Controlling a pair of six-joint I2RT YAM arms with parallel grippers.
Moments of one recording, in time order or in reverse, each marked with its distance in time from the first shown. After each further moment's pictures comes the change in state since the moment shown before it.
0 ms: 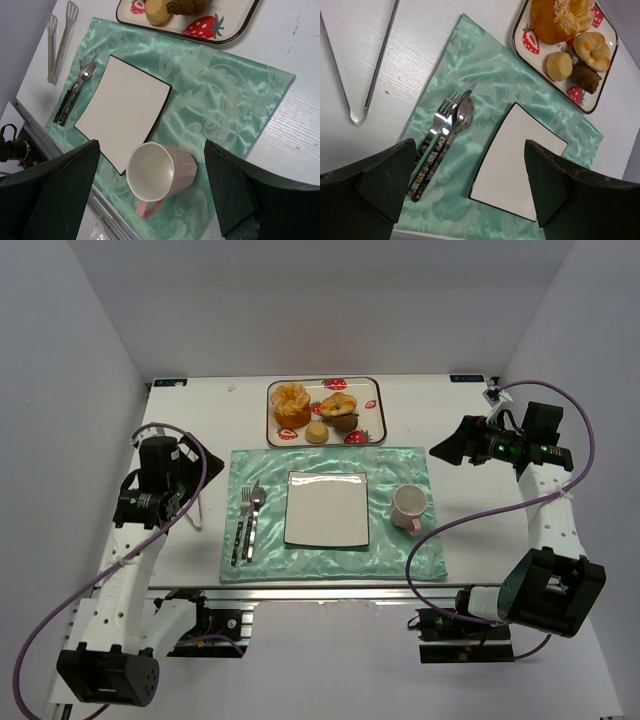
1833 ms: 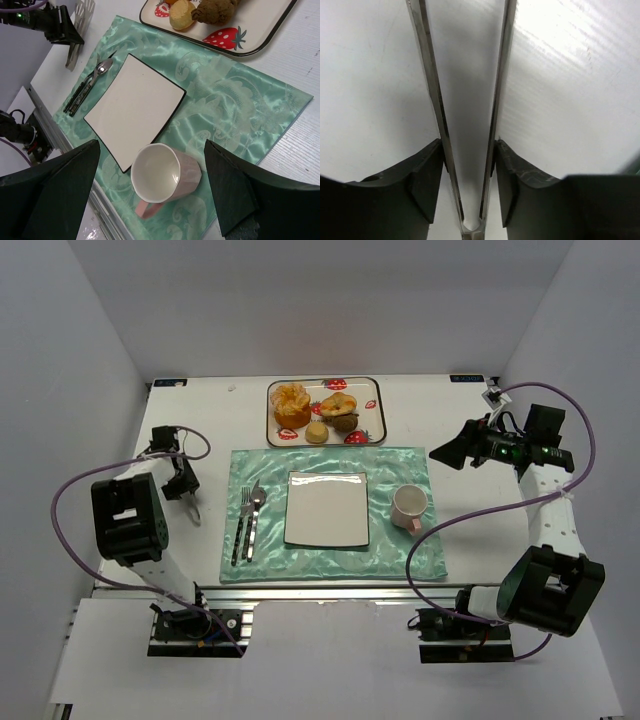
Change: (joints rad) left arm 0.259 0.824 0.061 0.299 -0.095 0.481; right arm -0.022 0.004 -0.020 0.019 -0.138 -0.082
